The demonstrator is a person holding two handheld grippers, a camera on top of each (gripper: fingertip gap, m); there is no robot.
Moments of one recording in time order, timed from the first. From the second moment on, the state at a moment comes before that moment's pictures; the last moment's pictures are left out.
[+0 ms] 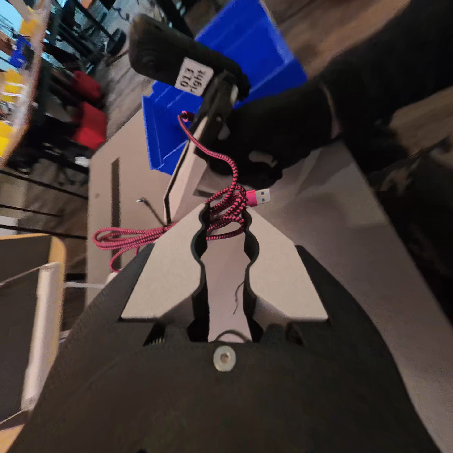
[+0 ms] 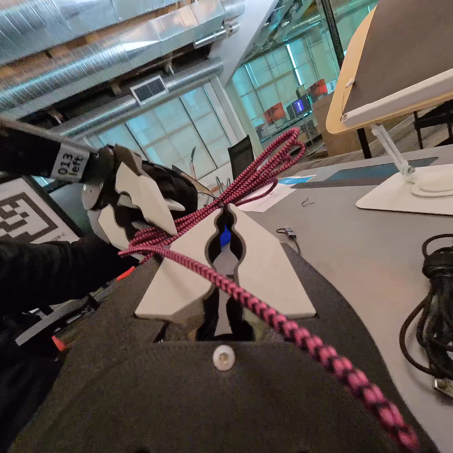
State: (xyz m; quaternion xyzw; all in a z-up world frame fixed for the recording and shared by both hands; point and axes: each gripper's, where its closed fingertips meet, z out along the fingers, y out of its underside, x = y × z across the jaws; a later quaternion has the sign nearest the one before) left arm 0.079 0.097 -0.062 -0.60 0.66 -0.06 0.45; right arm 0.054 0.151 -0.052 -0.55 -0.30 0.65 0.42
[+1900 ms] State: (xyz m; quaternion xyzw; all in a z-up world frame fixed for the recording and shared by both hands) left arm 0.064 0.062 -0.072 -0.69 0.47 -0.42 0.34; right arm 0.050 0.131 -0.045 -0.52 -0.46 0.42 0.58
